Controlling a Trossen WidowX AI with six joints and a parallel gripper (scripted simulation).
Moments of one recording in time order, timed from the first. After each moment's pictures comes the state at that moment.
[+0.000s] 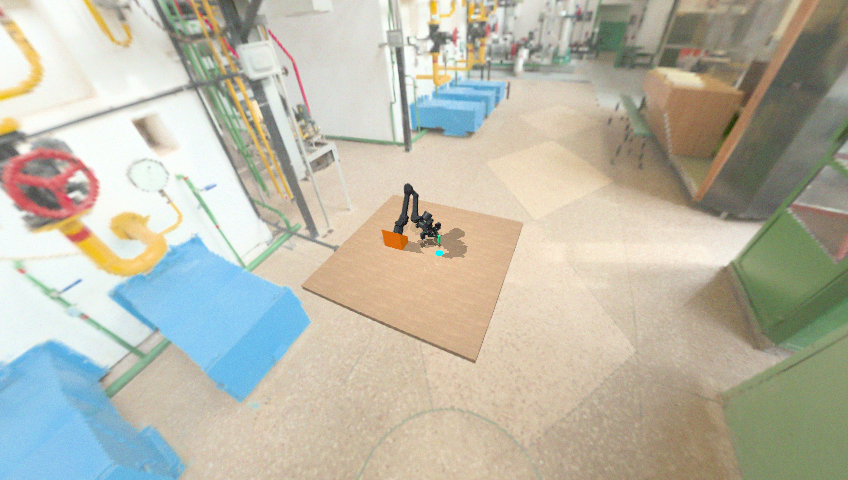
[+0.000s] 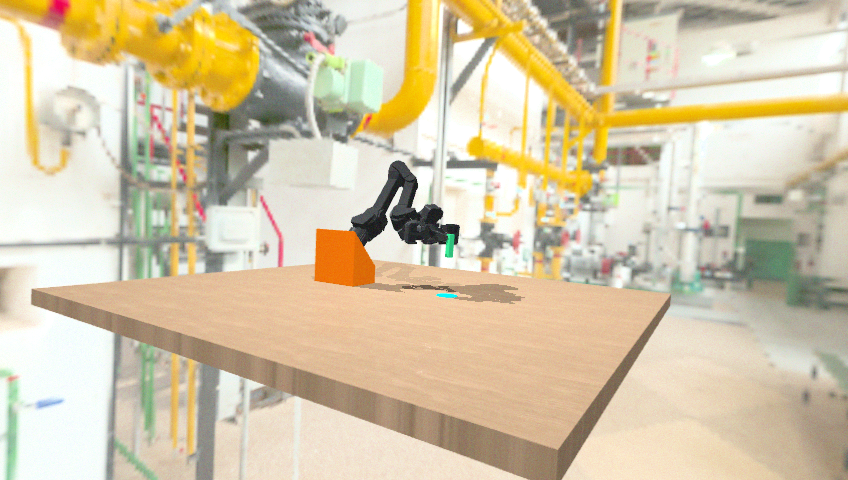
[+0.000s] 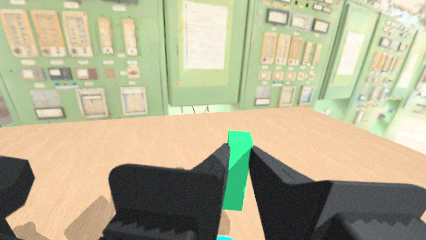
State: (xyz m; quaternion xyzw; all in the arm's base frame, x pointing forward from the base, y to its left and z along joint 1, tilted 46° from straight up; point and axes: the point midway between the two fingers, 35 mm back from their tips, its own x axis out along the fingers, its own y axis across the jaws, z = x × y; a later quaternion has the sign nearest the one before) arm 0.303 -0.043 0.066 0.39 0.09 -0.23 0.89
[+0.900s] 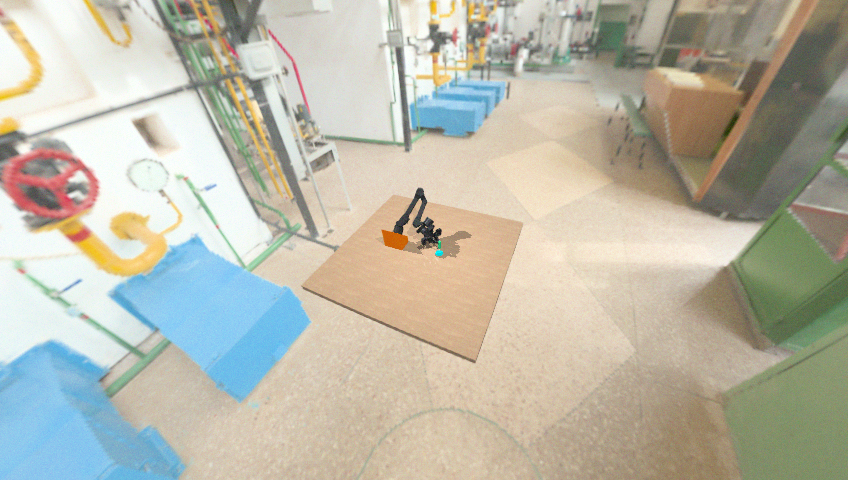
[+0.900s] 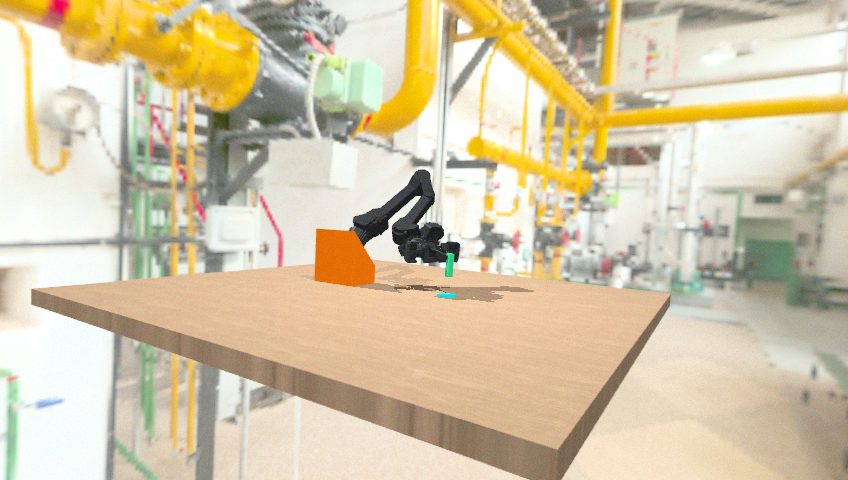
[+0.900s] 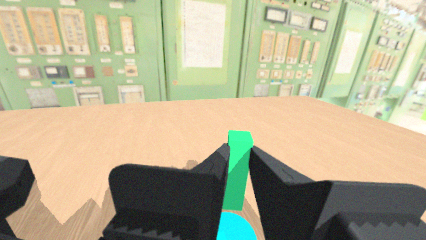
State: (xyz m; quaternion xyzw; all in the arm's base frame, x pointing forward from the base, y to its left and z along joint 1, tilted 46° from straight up) arm 0.311 -0.005 0.027 0.39 0.10 -0.23 0.88
